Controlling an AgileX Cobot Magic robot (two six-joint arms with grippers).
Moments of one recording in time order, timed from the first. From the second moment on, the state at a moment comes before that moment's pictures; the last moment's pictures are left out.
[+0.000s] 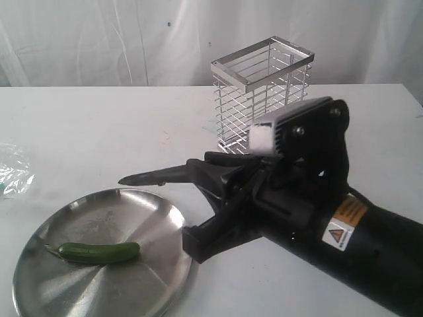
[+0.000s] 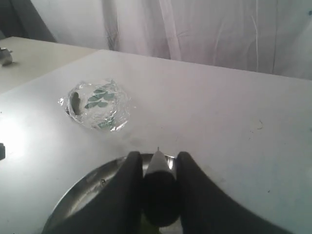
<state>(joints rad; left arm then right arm) 0.07 0.14 0.02 -0.08 0.29 0.16 1.00 1.18 -0.48 0.36 -0.48 -0.12</state>
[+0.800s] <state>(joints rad) 0.07 0.14 0.02 -0.08 0.29 0.16 1.13 1.42 -0.48 0.37 -0.41 -0.14</state>
